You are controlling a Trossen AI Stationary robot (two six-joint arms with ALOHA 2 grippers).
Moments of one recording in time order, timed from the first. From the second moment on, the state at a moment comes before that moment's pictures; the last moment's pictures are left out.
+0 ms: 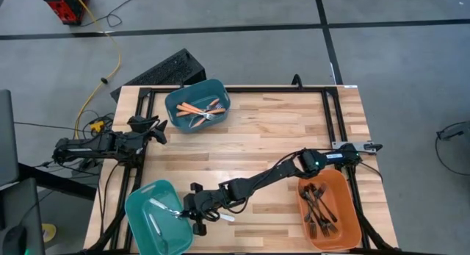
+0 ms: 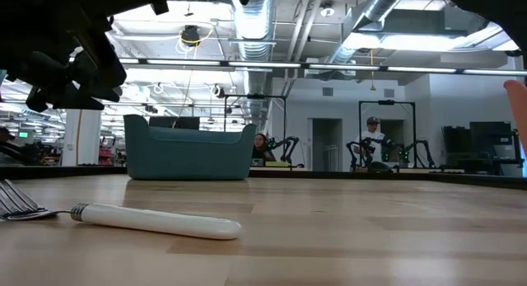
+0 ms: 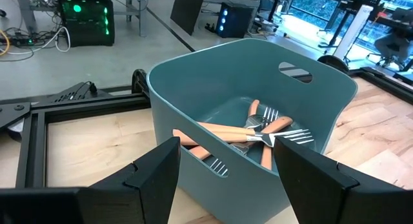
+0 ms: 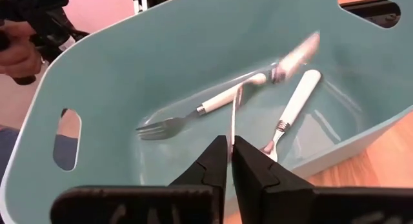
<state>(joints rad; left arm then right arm) -0.01 0.04 0.21 -0.68 -0.95 -0.66 0.34 2.54 2.18 -0.06 0.02 0.32</state>
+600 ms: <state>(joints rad) -0.01 0.04 0.21 -0.68 -0.95 -0.66 0.34 2.54 2.25 -0.04 -0.01 0.18</state>
